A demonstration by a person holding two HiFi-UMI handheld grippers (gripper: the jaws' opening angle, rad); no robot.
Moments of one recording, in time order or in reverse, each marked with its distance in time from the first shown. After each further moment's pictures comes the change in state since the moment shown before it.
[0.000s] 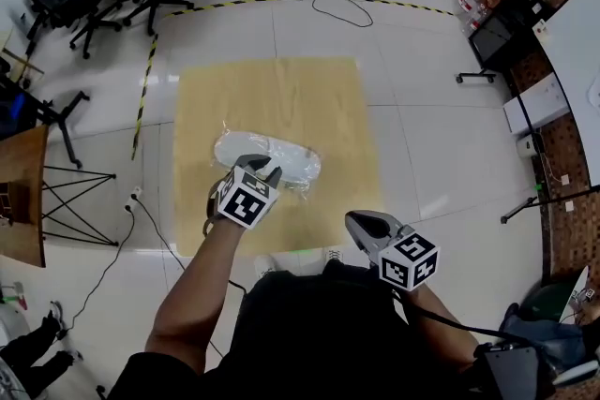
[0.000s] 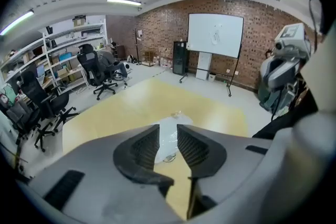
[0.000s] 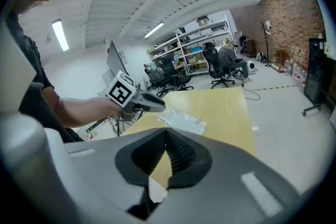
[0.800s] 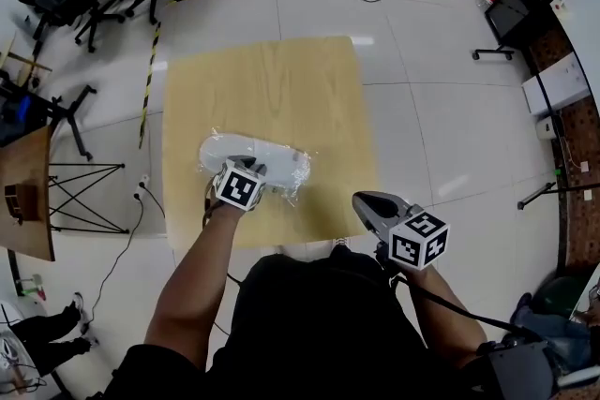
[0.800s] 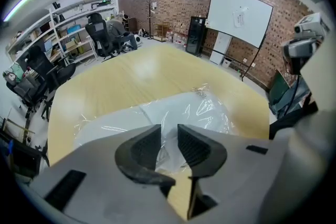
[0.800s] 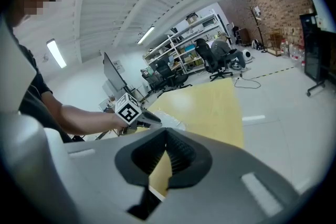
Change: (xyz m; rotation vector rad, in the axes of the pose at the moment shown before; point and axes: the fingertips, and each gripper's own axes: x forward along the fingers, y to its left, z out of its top) left arm 0.066 0.020 -0.060 -0.130 0.207 0.100; right arm -0.004 -0.072 -0.011 0.128 -0.022 0.059
